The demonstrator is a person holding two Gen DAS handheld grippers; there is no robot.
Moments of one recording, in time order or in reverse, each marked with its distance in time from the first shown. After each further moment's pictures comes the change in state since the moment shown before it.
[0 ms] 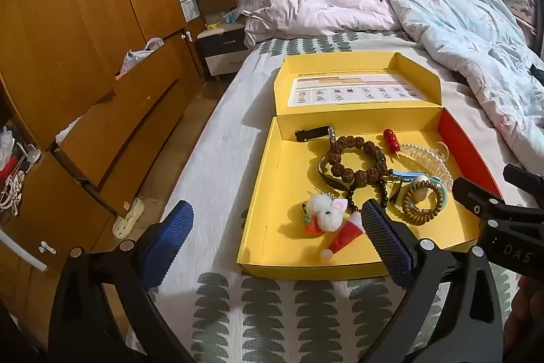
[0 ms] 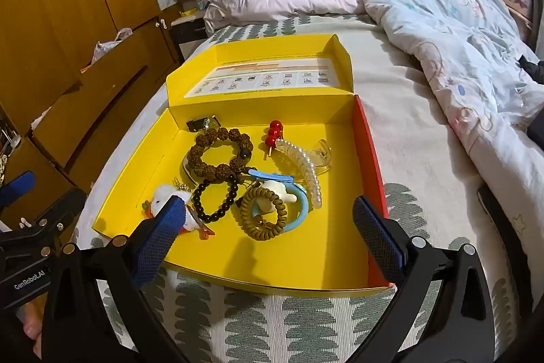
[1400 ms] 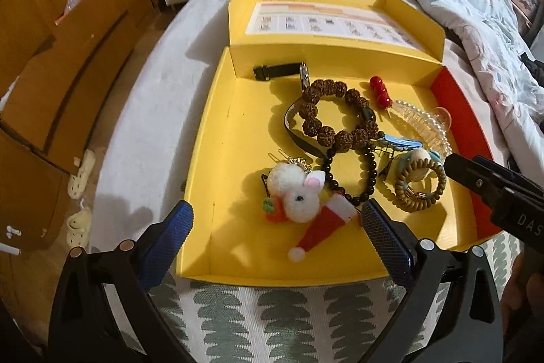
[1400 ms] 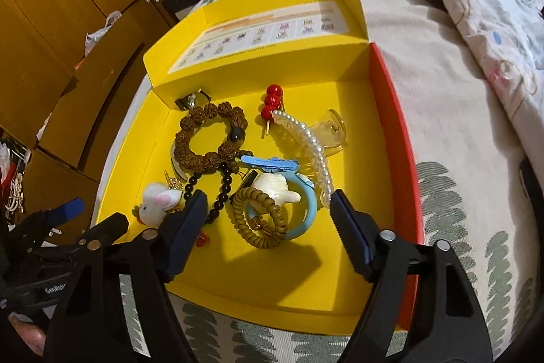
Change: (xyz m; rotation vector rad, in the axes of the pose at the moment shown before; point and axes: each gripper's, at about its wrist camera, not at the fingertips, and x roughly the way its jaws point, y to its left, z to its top) left arm 0.092 -0.011 0.013 -0.022 0.338 -0.216; right arm 0.070 -0.029 0.018 0.119 0.240 0.103
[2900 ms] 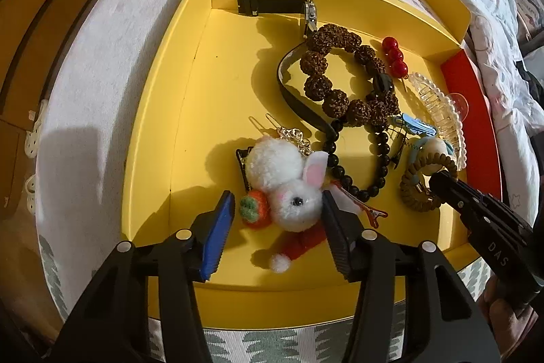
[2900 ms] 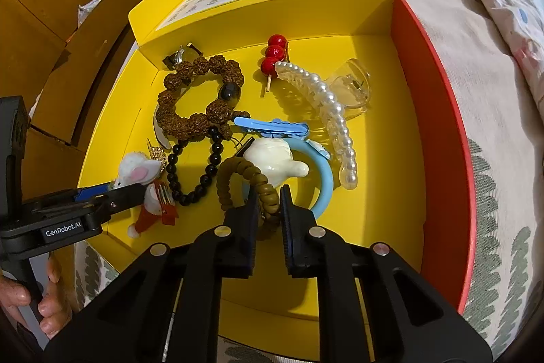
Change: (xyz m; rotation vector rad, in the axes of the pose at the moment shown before) left arm 0.063 0.020 0.008 -0.082 0.248 -0.181; right arm 0.041 0.001 -0.010 -0.018 0.129 0.000
